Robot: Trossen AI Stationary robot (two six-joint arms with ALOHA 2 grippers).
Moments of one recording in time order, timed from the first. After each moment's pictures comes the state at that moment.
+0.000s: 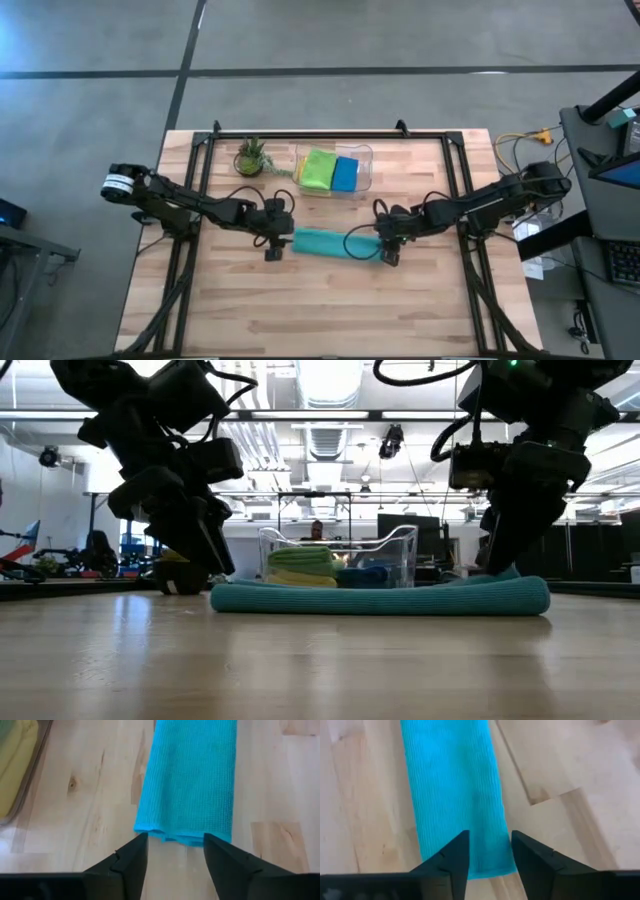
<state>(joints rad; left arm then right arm) -0.09 1.44 0.65 -0.10 -0.10 -0.07 0.18 1.39 0.63 -0.32 0.06 0.52</state>
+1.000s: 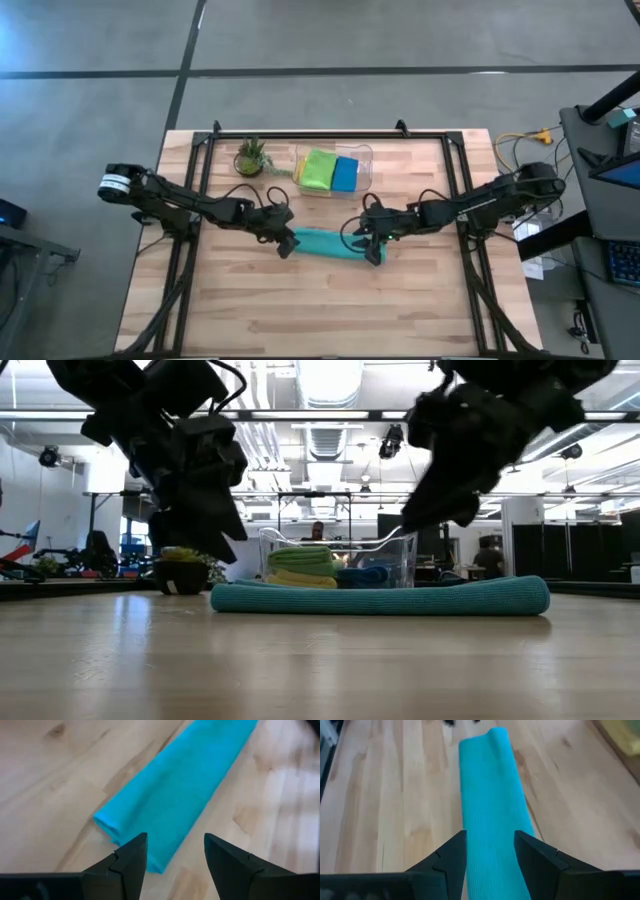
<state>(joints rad) -0.09 1.41 0.64 -0.01 -0.01 -0.78 0.16 1.45 0.68 0.06 0.07 0.46</state>
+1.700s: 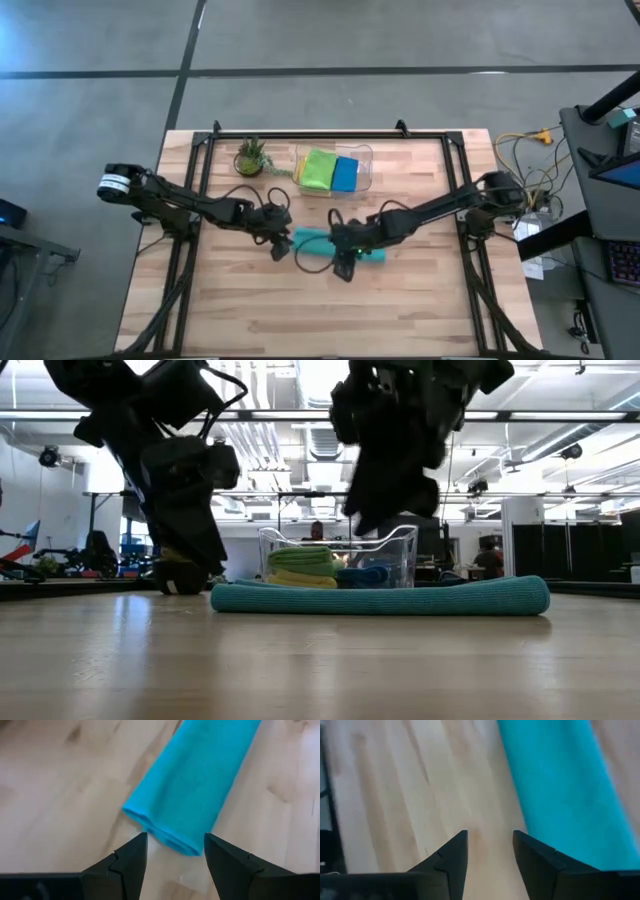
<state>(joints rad) -0.09 1.40 0.63 -0.09 -0.04 -0.57 0.23 1.79 1.18 -0.34 -0.03 0.66</state>
